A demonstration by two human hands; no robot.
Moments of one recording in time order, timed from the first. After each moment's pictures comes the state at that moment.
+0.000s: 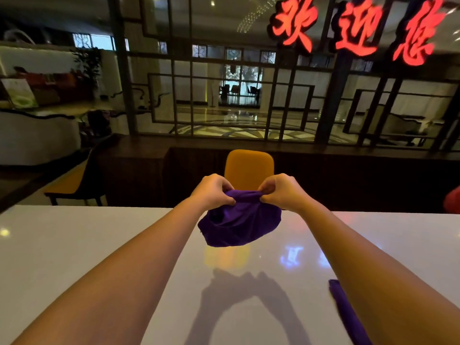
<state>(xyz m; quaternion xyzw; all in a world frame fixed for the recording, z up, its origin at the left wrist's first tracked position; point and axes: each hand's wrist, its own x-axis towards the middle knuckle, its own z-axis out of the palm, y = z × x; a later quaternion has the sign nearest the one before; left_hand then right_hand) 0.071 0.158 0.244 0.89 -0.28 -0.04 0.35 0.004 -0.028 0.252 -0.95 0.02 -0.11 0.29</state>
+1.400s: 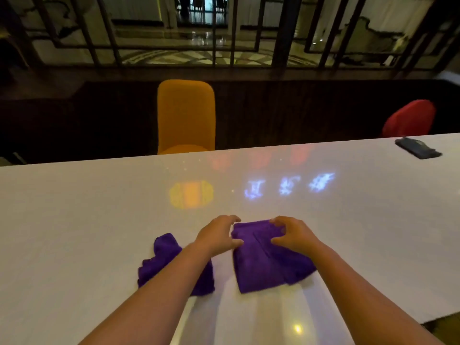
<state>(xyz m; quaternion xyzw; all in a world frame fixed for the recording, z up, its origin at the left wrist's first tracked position) -0.055 -0.140 0.028 0.88 -0.33 -0.24 0.26 -0.161 -0.337 0.029 -0.92 0.22 0.06 0.33</state>
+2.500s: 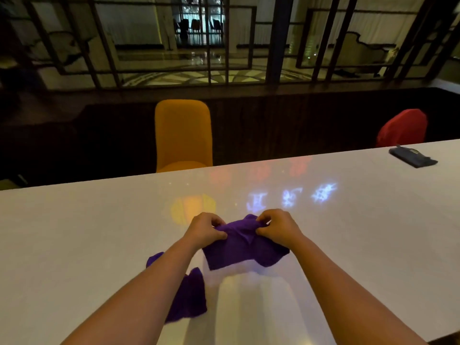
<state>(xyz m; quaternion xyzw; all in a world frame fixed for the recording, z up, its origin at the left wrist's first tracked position) -0.025 -0.151 0.061 0.88 -0.24 -0.21 0.35 -0.124 -0.339 0.067 -0.92 0.20 -0.01 0.33</state>
